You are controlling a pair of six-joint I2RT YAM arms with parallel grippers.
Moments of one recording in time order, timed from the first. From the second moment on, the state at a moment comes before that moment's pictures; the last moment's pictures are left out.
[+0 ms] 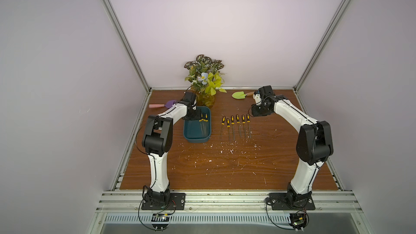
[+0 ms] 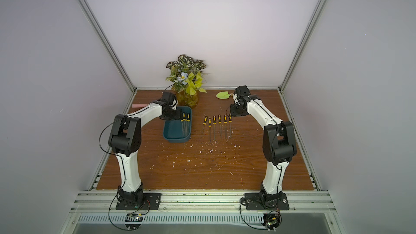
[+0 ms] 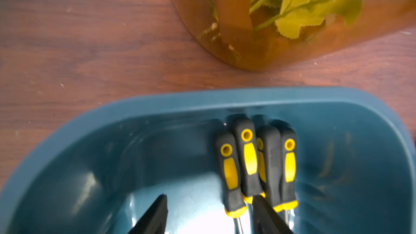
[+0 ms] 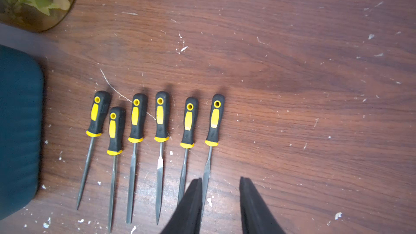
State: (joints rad) left arm -0.22 2.06 1.49 -0.54 0.10 -0.26; right arm 0.26 1.88 1.55 -0.73 -0.03 0.16
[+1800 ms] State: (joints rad) left arm -0.24 1.99 1.50 -0.56 0.17 -0.21; right arm 0.23 1.66 1.29 -0.45 -0.41 0.16
